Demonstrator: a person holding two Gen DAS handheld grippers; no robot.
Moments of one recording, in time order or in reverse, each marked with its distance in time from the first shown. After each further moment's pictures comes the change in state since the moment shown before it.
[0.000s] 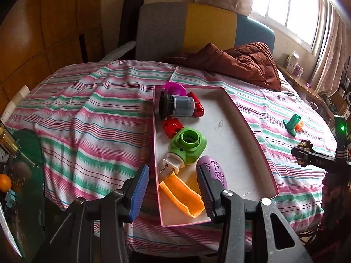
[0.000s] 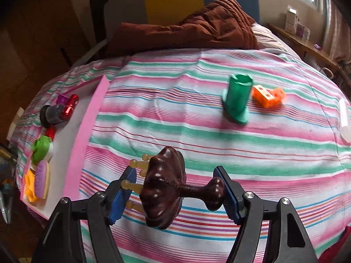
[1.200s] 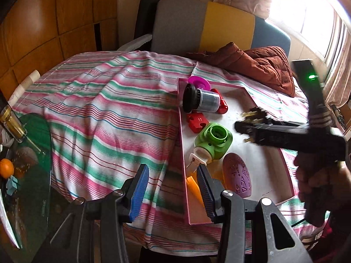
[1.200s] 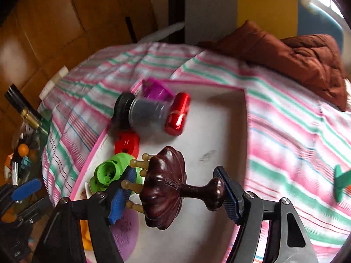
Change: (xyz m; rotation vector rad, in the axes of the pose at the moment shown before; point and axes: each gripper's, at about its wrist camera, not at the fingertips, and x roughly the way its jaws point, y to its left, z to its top) left arm 0.009 0.032 -0.008 -0.082 0.026 0.045; right arm 0.063 0.204 0.042 -0.322 0.073 0.228
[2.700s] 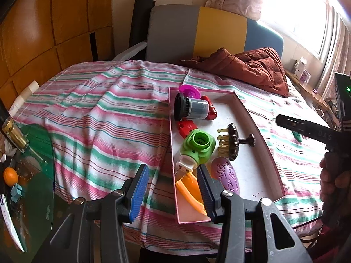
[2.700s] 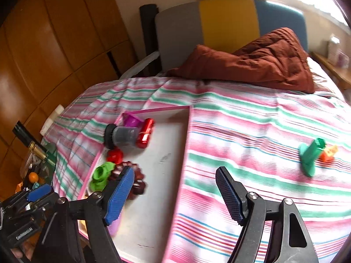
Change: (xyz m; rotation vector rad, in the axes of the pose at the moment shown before) left arm -0.019 -0.017 0.005 0.047 -0.042 -0.005; right arm -0.096 -0.066 -0.033 0.182 -0.200 -0.034
